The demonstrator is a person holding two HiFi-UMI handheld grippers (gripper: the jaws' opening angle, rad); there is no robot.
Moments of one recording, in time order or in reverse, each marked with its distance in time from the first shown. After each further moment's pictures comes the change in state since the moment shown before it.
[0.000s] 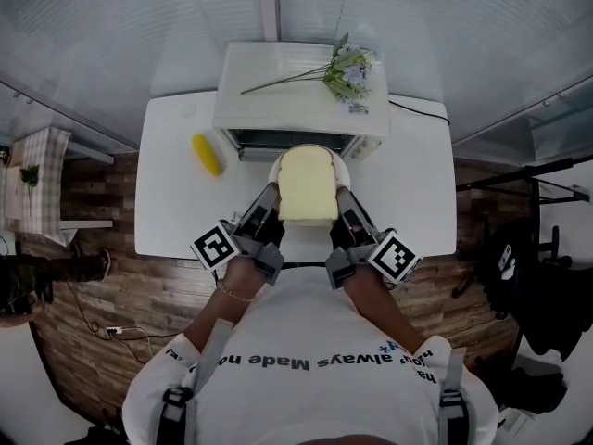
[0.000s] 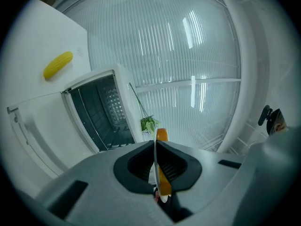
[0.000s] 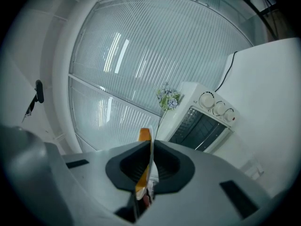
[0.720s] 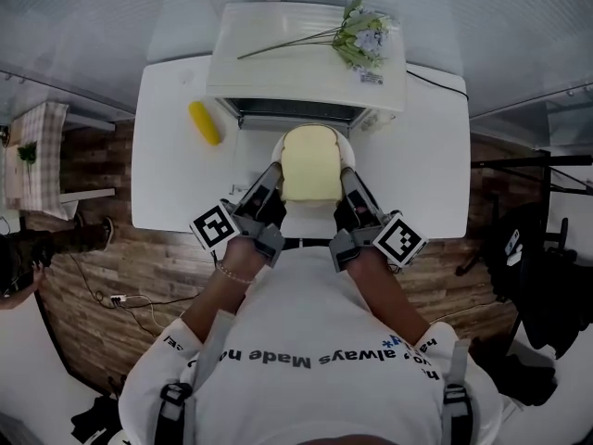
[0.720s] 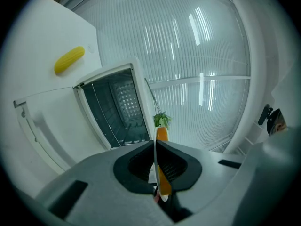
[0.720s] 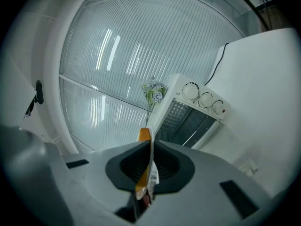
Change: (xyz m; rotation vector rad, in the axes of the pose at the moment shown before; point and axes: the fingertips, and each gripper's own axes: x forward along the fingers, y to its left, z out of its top) left arm 0.002 0.047 -0.012 -0.022 0.025 0.091; right arm 0.005 -0.047 -0.012 0.045 0.056 -0.058
